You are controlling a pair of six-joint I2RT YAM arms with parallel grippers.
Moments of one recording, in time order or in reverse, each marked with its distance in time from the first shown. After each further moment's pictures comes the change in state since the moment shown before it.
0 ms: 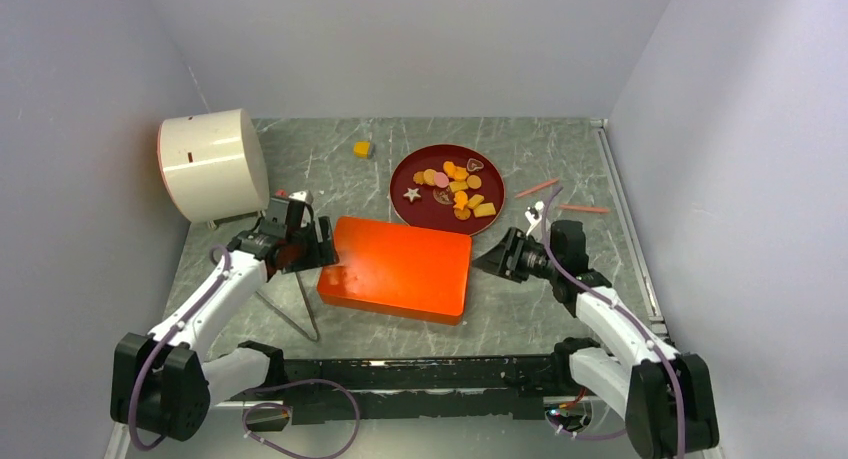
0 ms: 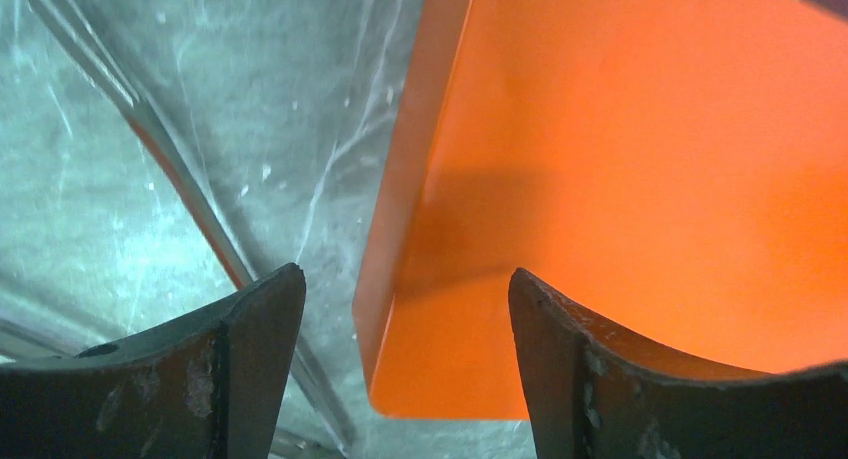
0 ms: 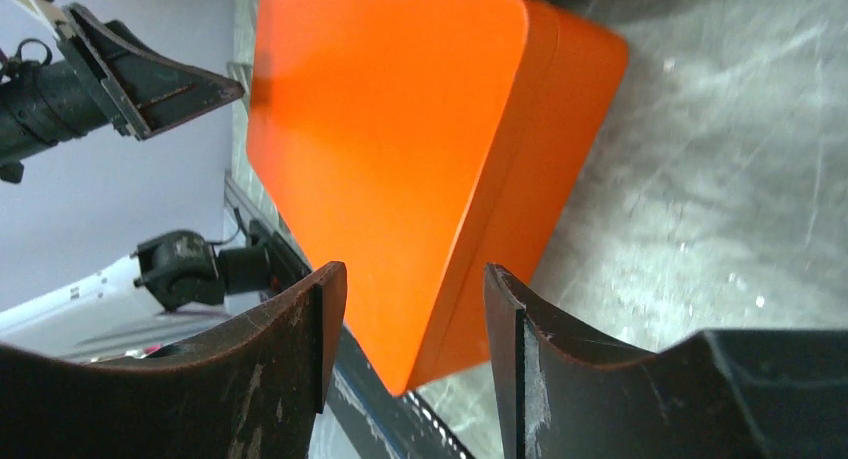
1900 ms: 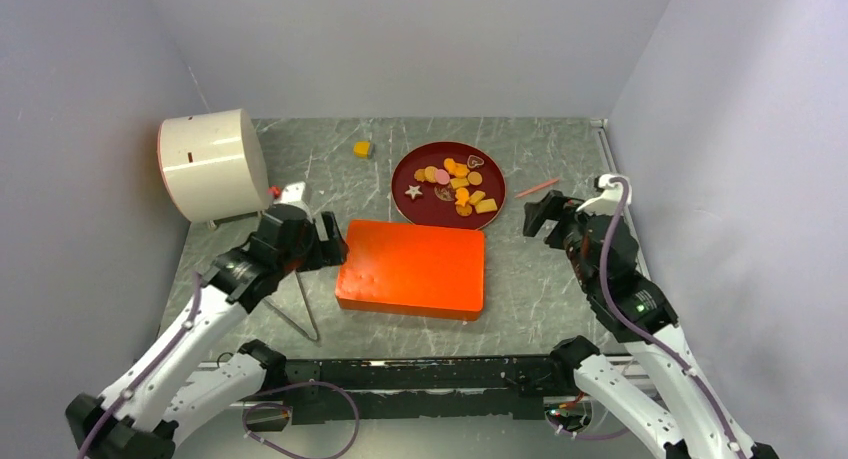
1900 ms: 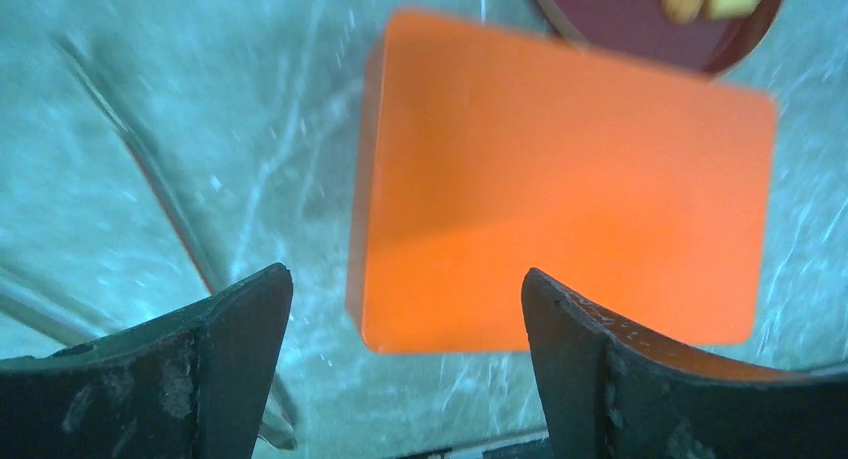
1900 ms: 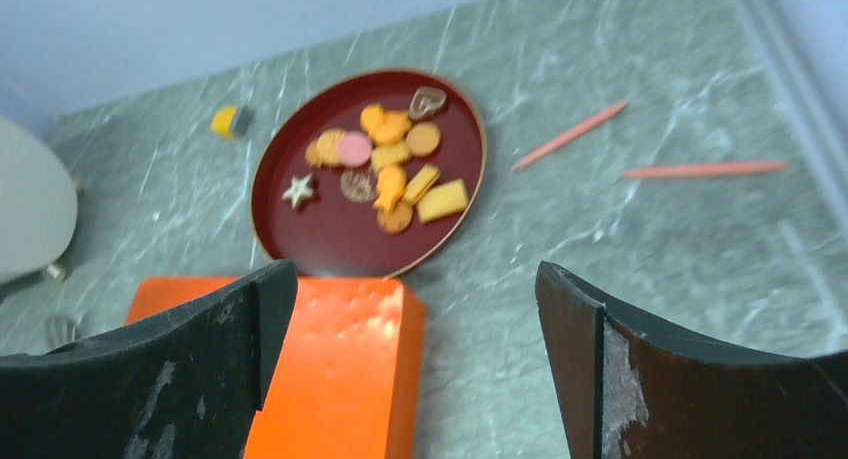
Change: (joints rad) left arm -0.240 -0.269 0.025 -0.102 -0.142 -0.163; right arm 0.319 -0.392 0.454 -0.540 1.068 -0.240
